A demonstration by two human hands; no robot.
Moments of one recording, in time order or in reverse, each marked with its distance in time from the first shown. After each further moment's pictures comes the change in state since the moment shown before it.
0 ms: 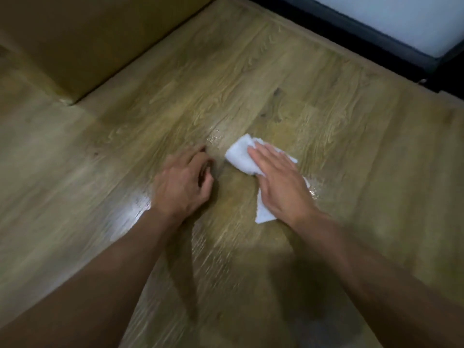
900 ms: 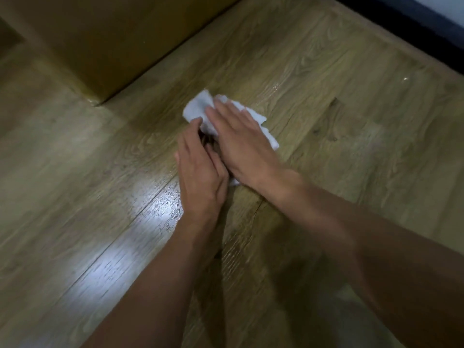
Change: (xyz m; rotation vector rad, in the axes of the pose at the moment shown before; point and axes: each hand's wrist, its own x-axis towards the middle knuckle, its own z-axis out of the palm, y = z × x) left_hand 0.049 -0.022 0.006 -0.342 0.407 -0.480; right_hand 0.153 -0.084 0.036 -0.010 -0.084 -0.211
